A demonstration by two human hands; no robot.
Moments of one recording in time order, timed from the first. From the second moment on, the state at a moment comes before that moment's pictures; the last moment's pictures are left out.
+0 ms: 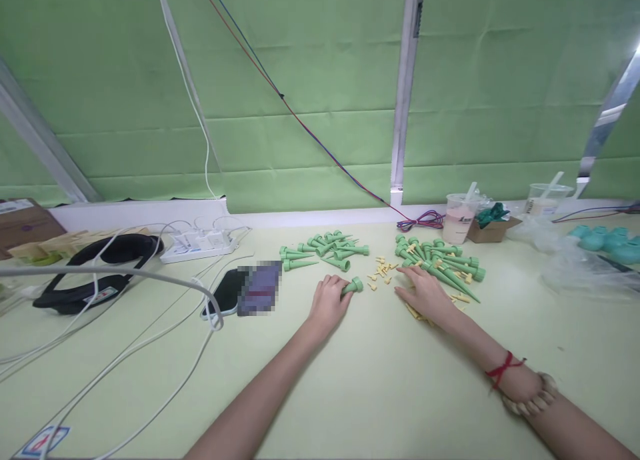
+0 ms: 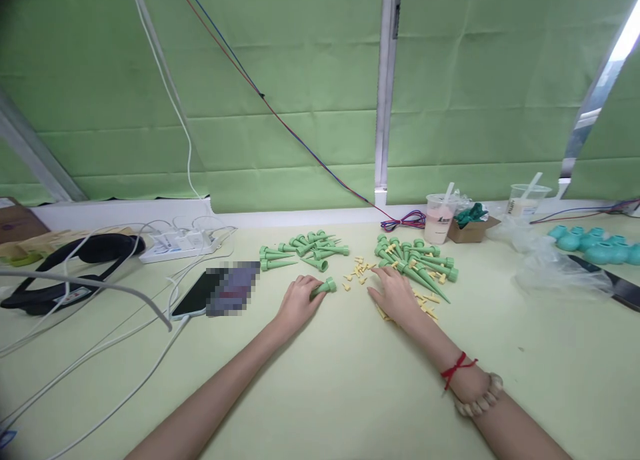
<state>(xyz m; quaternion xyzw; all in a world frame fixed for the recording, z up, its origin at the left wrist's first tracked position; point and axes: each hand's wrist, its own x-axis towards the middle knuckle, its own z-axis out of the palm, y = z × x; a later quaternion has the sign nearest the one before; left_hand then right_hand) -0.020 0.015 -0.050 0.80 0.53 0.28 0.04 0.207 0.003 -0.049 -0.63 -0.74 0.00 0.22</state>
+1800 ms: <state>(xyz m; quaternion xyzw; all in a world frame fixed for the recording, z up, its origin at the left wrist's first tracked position) 0.024 -0.025 -0.032 0.52 0.46 0.52 0.50 0.245 0.007 -0.017 -0.70 -0.66 0.09 0.26</state>
